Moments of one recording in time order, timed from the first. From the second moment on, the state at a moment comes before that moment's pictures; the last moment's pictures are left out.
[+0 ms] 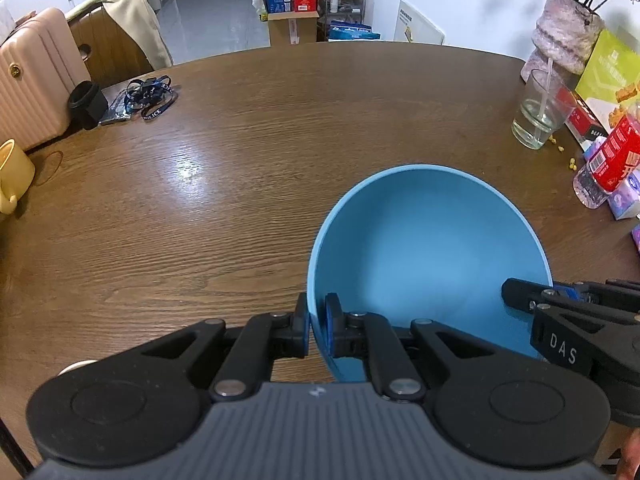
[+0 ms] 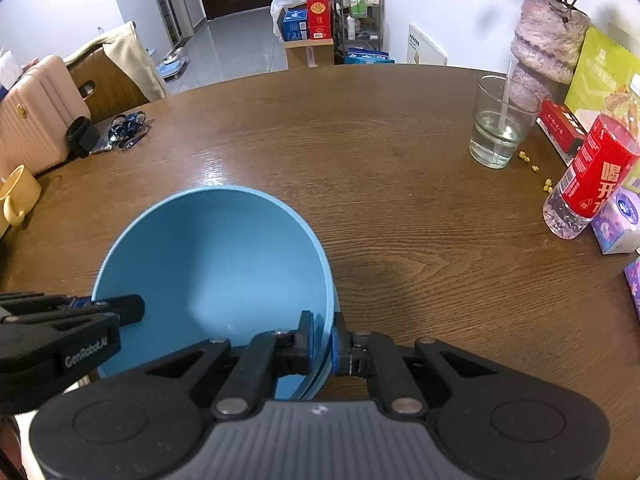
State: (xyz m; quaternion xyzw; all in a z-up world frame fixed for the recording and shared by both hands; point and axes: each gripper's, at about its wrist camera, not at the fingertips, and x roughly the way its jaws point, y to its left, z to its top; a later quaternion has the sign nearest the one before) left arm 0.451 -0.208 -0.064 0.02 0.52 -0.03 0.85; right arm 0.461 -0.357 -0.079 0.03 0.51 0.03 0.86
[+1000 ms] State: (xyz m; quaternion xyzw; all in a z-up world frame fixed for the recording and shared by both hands) left arm 0.449 -0.216 -0.066 0.05 0.52 -0.02 0.85; right arm 0.460 -0.356 -0.082 0.02 0.52 0.03 0.86
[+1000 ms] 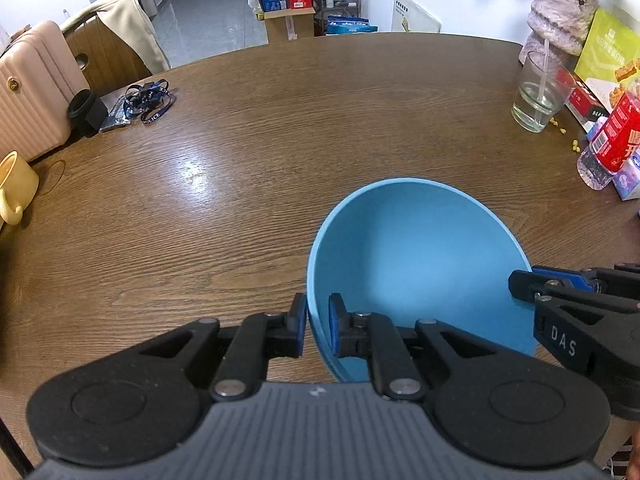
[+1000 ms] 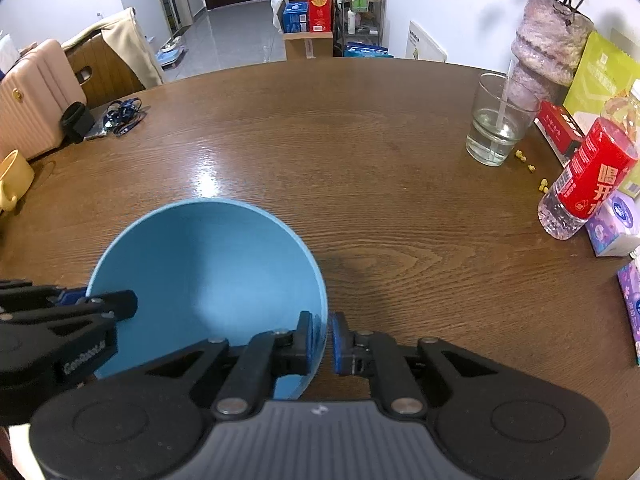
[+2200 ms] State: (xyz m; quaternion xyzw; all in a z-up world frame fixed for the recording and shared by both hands) left arm 0.426 -0.172 -0.036 -0.04 0.48 -0.02 0.87; right arm 0.439 -0.390 -0.070 0.09 0.50 0.04 0.86
